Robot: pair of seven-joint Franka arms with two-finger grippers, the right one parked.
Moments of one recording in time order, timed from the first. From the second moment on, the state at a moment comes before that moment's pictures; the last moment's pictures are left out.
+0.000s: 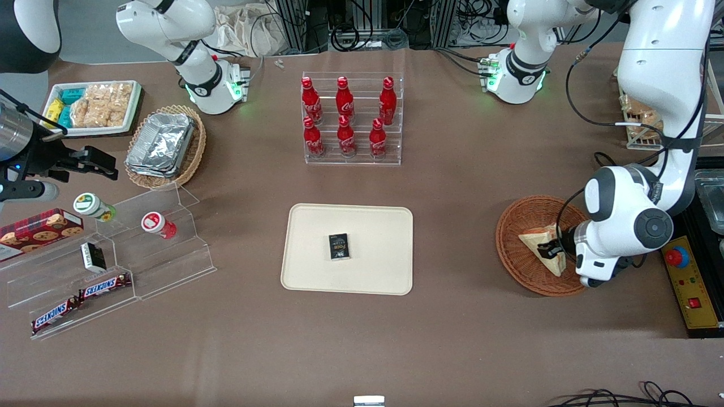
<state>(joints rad) 0.10 0.48 -0.13 -1.84 0.03 2.18 -0.56</state>
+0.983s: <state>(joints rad) 0.03 0.37 -0.16 -1.43 0.03 1.67 -0.56</state>
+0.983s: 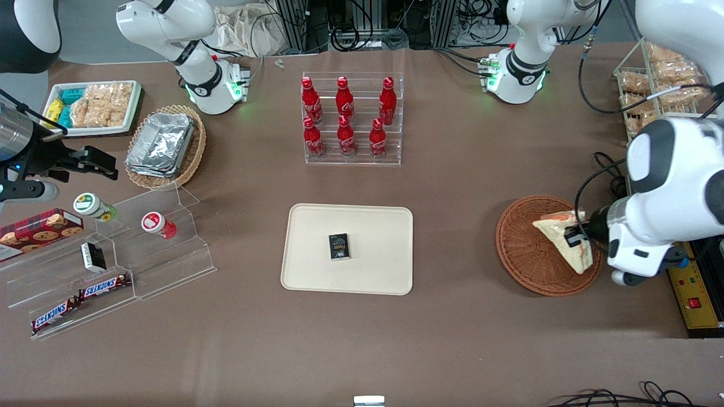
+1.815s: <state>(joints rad) 0.02 0.41 -0.53 -1.39 0.12 1.64 -0.57</state>
